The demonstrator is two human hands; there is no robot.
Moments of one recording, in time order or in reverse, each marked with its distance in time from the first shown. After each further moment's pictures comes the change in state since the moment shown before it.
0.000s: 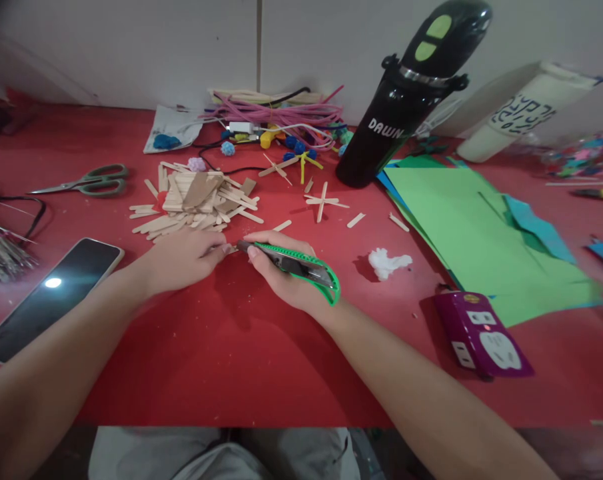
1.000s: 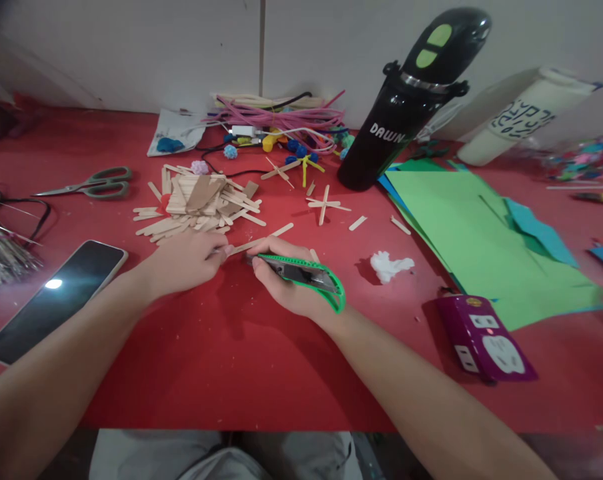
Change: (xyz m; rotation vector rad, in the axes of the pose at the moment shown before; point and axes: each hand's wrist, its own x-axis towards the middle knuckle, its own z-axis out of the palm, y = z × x) left_hand 0.001 -0.002 0.003 0.022 0.028 -0.009; right_hand -0.005 0.007 -0.007 -0.142 -0.104 0.053
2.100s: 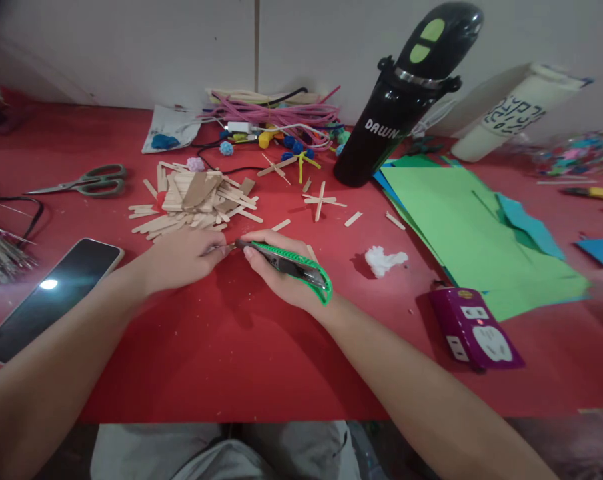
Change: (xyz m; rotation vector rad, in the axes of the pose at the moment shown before) left_hand 0.000 -0.003 -0.002 -0.026 -0.032 0.018; right_hand 0.003 -0.005 0.004 0.026 0.077 -0.043
